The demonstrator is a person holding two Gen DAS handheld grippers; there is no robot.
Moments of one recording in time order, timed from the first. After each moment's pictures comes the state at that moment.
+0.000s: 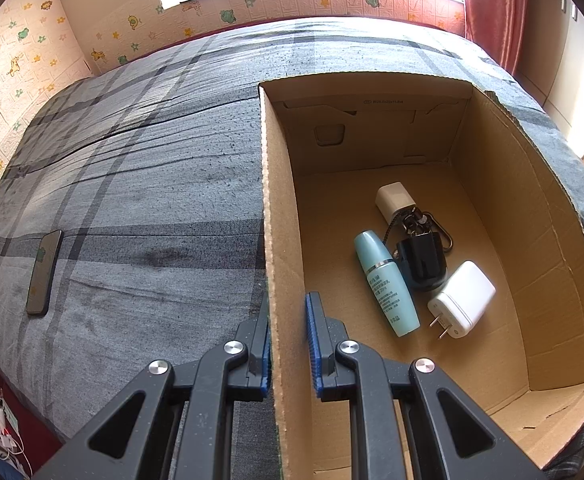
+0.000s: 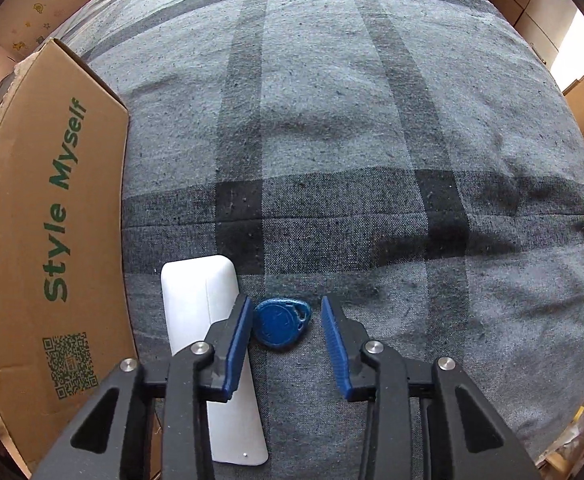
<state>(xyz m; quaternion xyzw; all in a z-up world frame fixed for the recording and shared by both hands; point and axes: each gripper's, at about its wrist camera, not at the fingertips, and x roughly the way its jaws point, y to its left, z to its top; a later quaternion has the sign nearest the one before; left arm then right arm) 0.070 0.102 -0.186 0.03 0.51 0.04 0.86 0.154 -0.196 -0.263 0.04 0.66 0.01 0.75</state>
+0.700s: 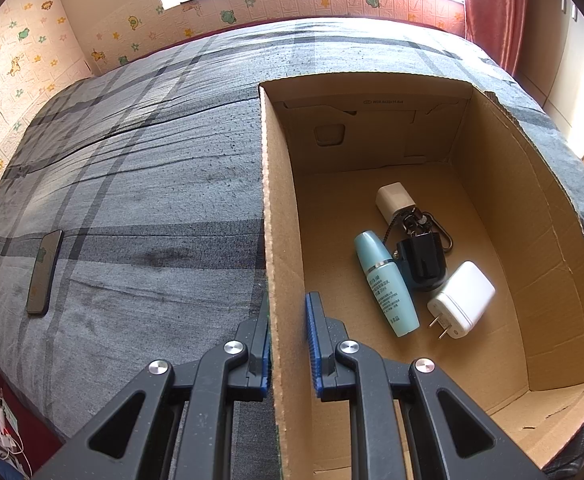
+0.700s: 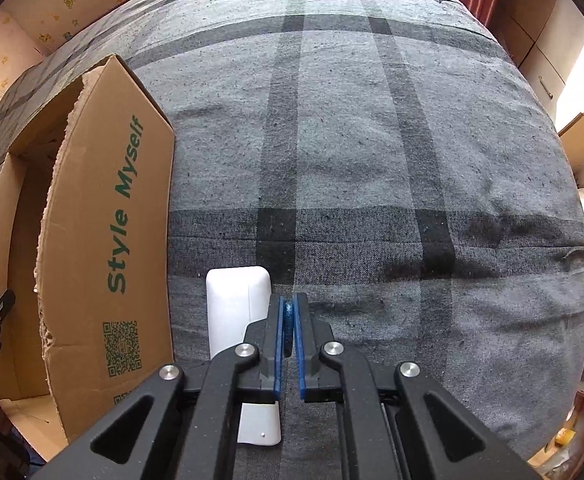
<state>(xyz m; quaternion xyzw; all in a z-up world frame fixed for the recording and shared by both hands) 0.070 0.102 -0.185 0.03 0.51 0.04 0.86 0.141 -0.178 -0.209 0.02 0.62 0.04 0.78</state>
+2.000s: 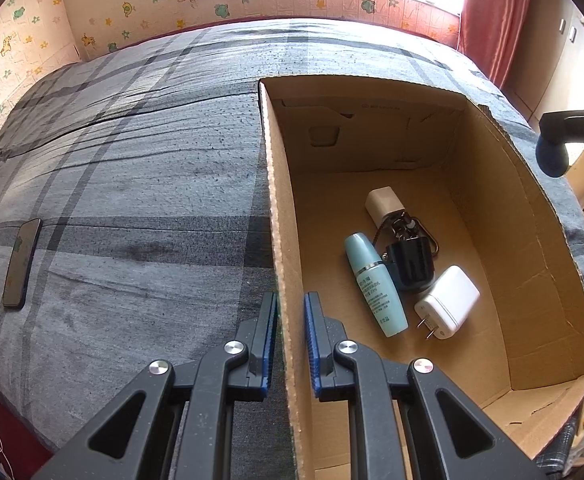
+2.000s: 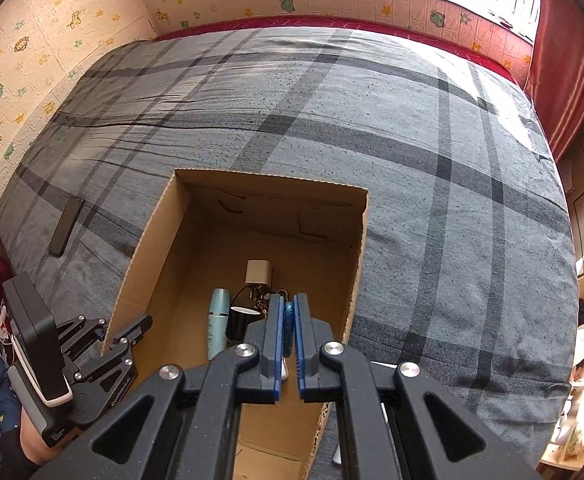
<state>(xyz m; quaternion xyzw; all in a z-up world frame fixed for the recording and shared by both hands) 0.071 0.117 -0.188 -0.02 0.51 0.00 0.86 0.160 -0.033 -0.103 -0.07 0.54 0.19 0.82</state>
